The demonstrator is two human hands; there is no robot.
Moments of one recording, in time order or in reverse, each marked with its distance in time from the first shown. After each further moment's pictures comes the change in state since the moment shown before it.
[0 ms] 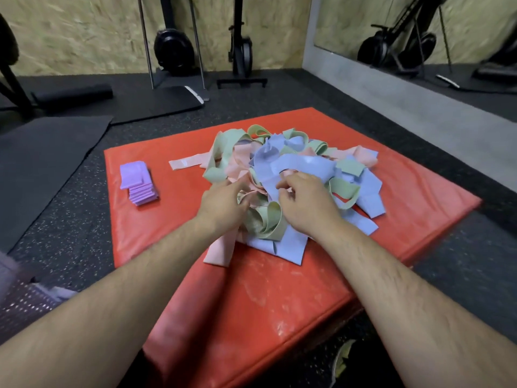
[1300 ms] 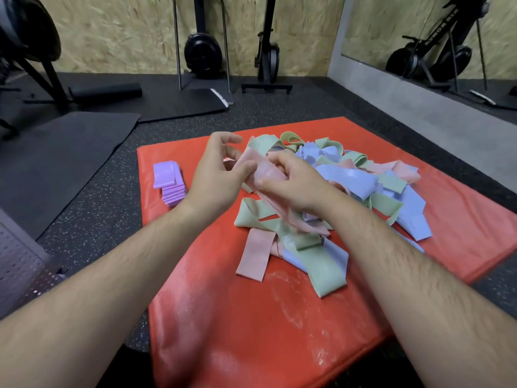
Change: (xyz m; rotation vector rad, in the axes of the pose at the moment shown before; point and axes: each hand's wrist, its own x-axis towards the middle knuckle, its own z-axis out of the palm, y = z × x) left_hand -0.007 -0.025 -0.086 -0.803 0.329 -0.047; right_hand 0.055 -0.078 0.016 0.456 -0.339 -0.054
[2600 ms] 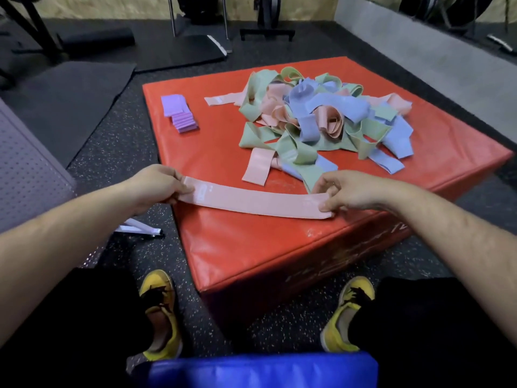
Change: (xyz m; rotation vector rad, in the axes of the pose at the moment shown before) left_hand -0.134 -0.054 -0.116 0.320 -0.298 -0.708; right_hand -0.160 0.072 -0.009 -0.130 -0.347 0.427
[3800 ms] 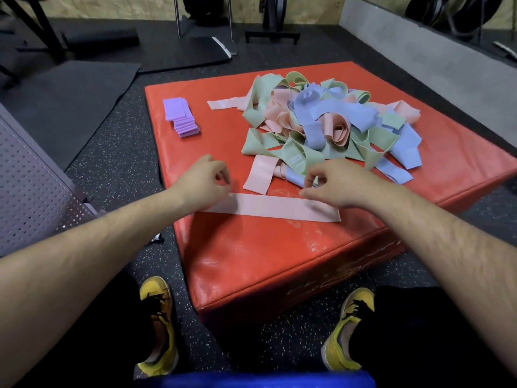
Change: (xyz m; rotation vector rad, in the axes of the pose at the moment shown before) left_hand 0.030 0.029 0.052 0.523 0.117 0.553; right_hand 0.020 -0.042 -0.001 -0.535 0.281 -0.136
